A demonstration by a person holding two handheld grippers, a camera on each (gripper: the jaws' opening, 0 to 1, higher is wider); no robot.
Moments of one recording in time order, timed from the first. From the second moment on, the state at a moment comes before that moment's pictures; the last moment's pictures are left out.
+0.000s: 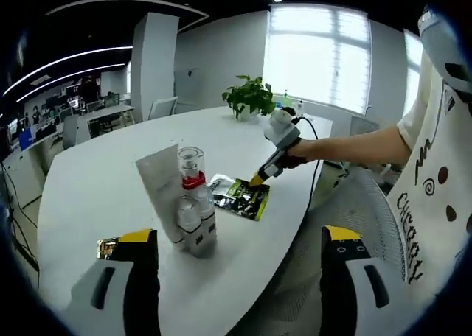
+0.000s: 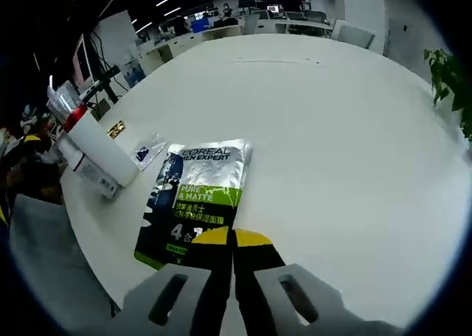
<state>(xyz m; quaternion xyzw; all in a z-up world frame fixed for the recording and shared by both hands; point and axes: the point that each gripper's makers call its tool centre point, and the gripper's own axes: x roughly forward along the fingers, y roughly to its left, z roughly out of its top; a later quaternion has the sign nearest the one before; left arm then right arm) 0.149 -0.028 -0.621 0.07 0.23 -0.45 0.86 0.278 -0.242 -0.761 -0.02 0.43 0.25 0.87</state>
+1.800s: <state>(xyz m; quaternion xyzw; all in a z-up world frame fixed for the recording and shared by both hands) 0.212 -0.175 -0.734 -0.17 0.42 -0.35 0.82 0.227 -0.263 -0.765 0.20 0.35 0.34 0.85</state>
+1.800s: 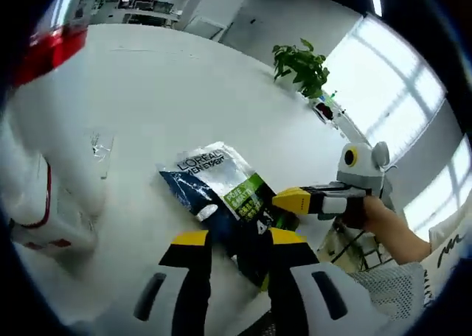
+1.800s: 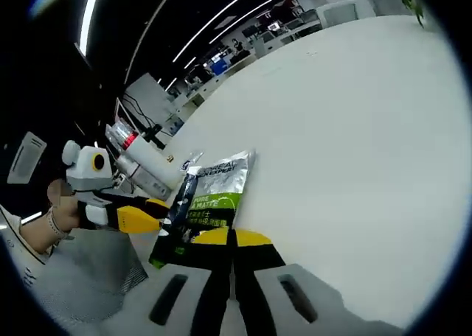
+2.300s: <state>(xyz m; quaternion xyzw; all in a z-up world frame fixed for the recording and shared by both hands) 0.206 -0.197 -0.702 -0.21 0.39 -0.39 0.80 0.228 -0.261 -0.757 0.24 0.34 0.33 0.85</state>
